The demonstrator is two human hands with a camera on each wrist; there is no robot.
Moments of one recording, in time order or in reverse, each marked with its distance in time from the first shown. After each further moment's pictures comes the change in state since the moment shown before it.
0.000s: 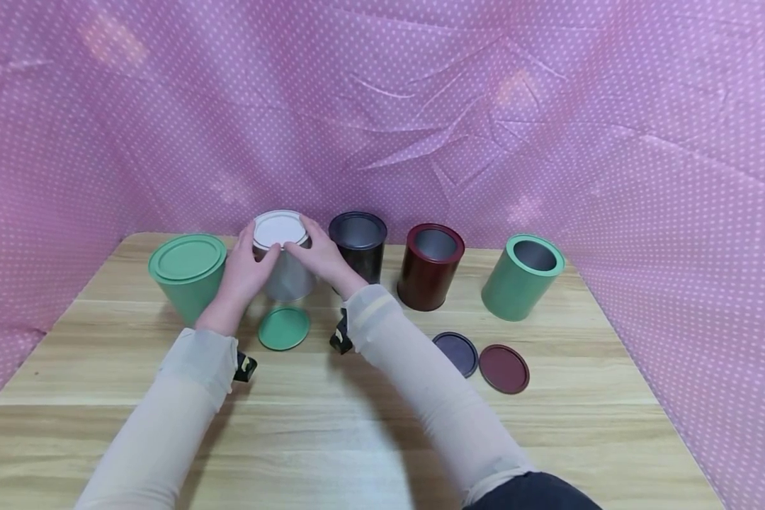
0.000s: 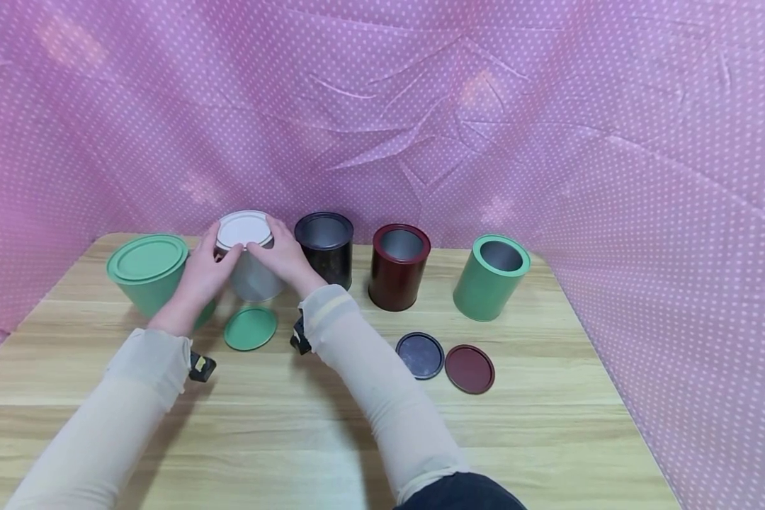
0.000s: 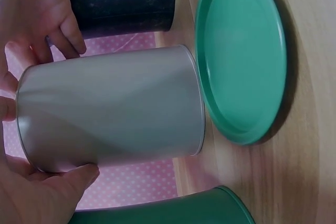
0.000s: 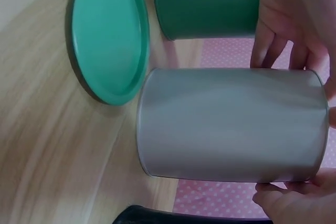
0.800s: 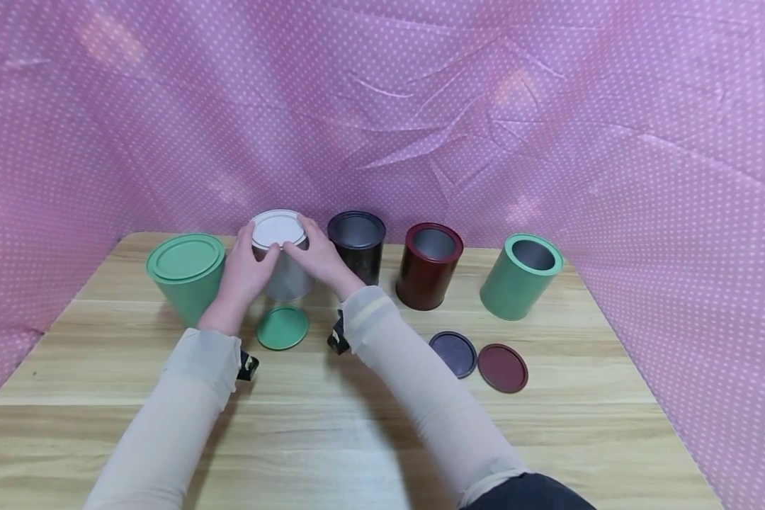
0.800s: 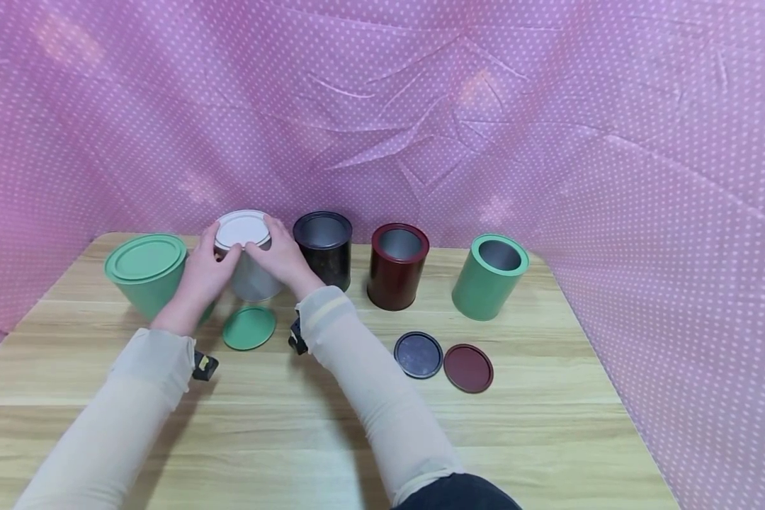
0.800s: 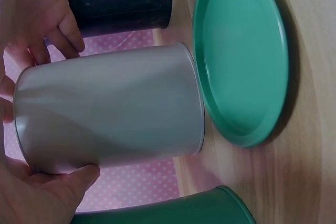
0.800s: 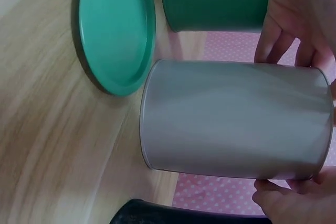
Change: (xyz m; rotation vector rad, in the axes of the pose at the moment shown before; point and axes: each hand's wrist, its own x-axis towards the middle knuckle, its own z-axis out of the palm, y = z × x) left_hand 0.003 -0.002 0.006 0.014 0.038 -0.024; right_hand 0.004 0.005 0.004 -0.050 0.029 -0.049
